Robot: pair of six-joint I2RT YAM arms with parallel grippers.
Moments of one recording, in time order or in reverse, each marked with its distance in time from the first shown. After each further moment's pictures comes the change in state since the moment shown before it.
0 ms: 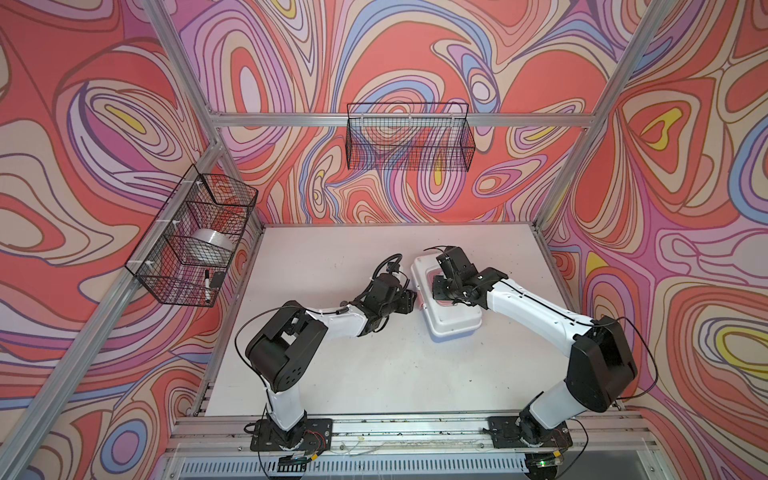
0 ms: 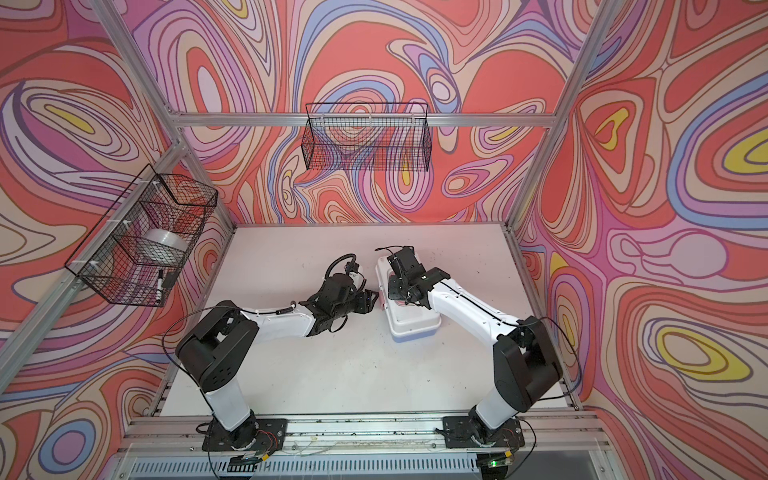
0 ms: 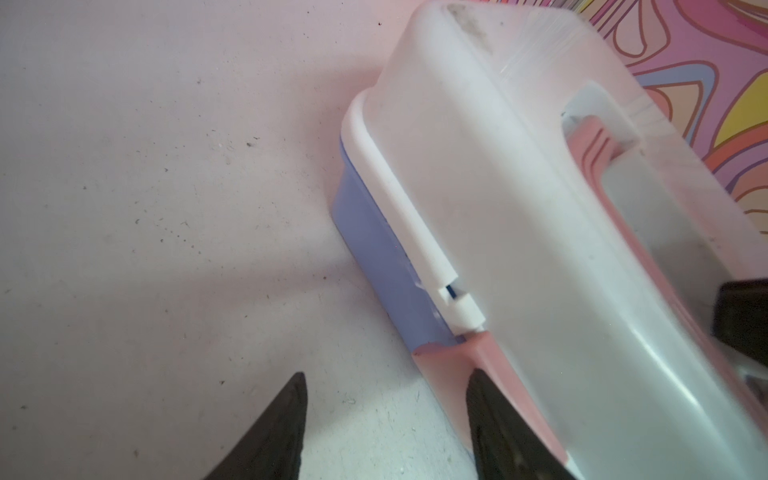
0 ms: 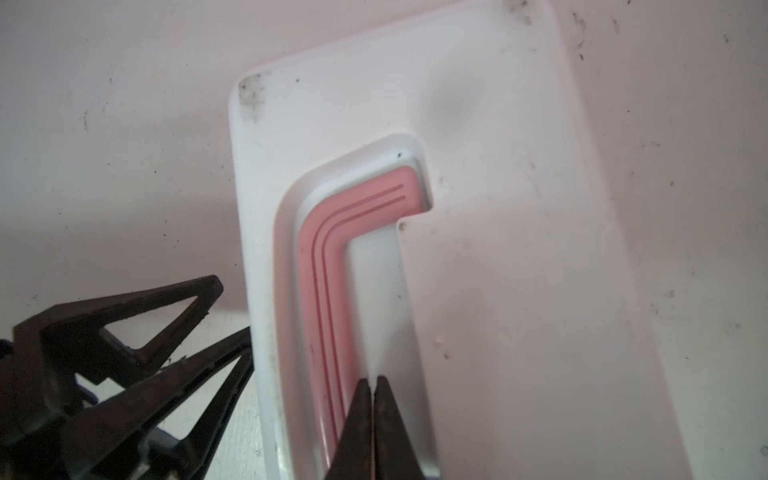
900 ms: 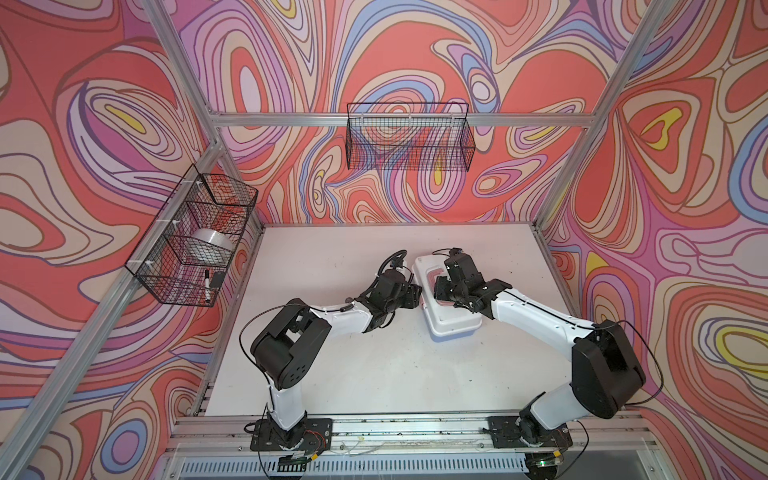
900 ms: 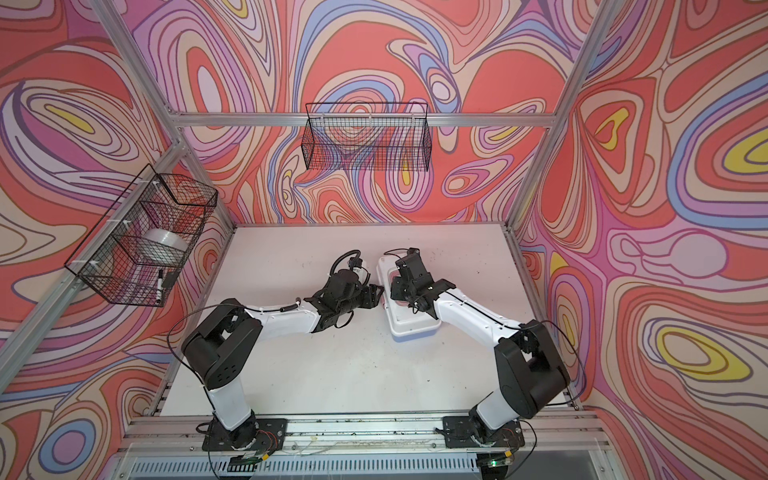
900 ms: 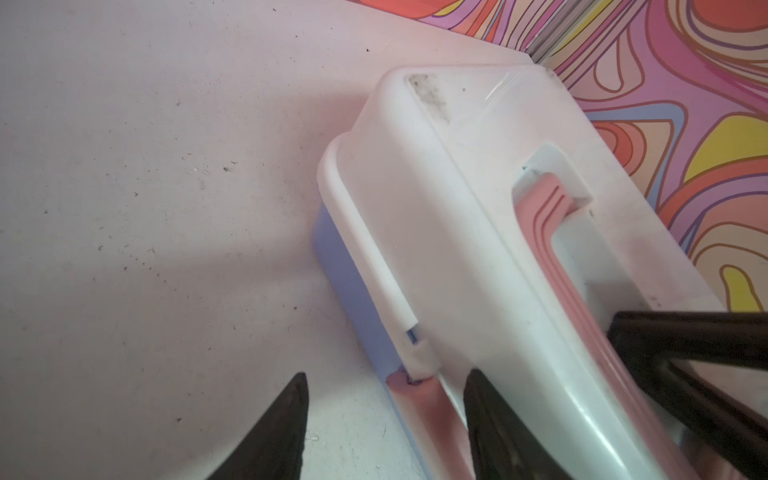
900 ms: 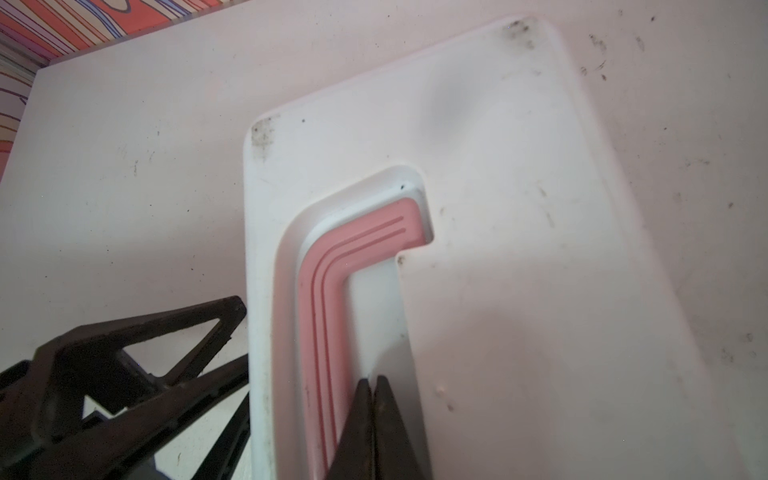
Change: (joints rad) left arm -0.022 0.028 0.076 -0.023 -0.023 -0.052; right arm -0.033 -0.042 -0.167 0.253 -0.050 0.021
